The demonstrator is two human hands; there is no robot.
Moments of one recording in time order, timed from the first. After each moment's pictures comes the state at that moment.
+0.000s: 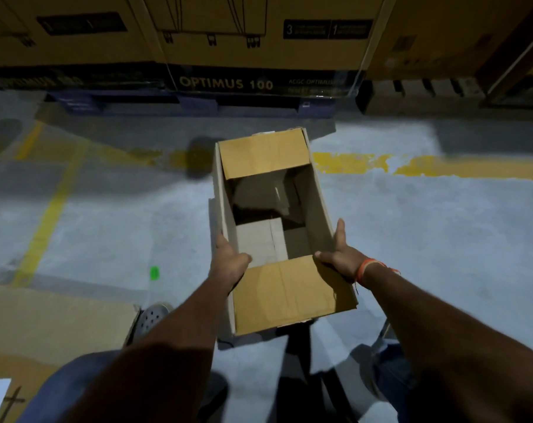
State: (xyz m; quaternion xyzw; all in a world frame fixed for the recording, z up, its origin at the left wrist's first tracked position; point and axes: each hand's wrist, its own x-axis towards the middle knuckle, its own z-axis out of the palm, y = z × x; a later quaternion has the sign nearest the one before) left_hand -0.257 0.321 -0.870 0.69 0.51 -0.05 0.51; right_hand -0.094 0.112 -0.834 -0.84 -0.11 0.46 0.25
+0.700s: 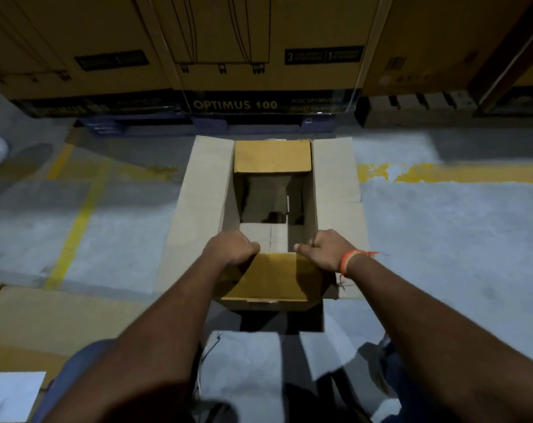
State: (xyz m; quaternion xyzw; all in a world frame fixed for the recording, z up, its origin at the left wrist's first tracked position) left_hand -0.272 0.330 -0.741 0.87 0.35 -0.24 0.25; right_hand -0.143 0.142 -0.759 -0.88 -0.29 0.35 0.16
